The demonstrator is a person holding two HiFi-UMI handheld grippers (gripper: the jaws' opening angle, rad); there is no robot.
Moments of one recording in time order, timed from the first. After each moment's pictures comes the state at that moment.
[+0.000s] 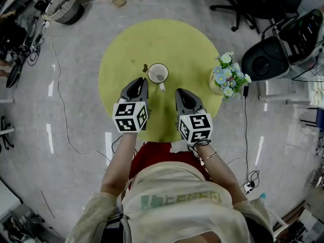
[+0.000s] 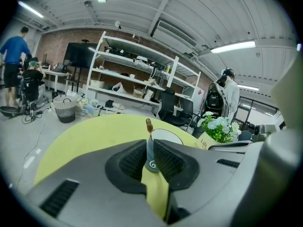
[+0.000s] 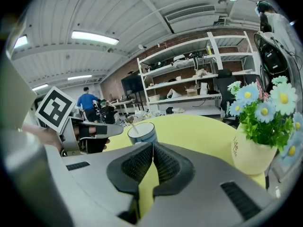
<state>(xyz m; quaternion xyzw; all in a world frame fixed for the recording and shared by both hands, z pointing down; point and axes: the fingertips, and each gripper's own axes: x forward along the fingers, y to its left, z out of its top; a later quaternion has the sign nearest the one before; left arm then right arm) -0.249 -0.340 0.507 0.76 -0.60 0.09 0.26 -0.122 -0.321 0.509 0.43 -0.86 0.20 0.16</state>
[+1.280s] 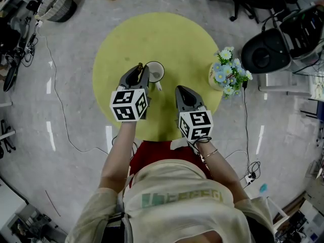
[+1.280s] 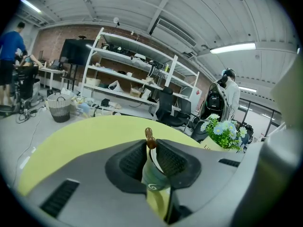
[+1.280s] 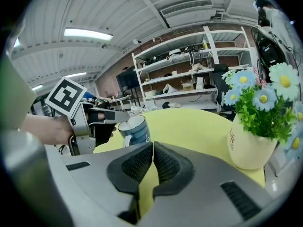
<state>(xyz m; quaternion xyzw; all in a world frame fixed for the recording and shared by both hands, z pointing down) -0.237 -0.400 0.513 0.77 -0.58 0.08 0.27 -0.109 -0.342 0.532 0.45 -0.85 0.23 0.19</state>
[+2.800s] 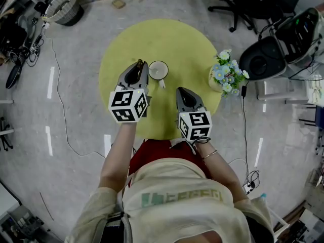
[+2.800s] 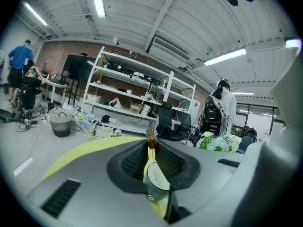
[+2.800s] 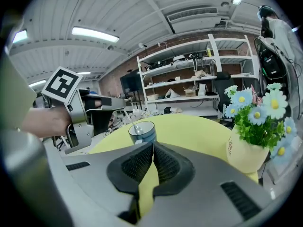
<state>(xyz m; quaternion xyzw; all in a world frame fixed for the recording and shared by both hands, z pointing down) -0.252 -0.372 0.445 0.77 -0.60 0.02 0.19 -0.116 -0.313 0.507 0.45 -0.86 0.19 0.18</state>
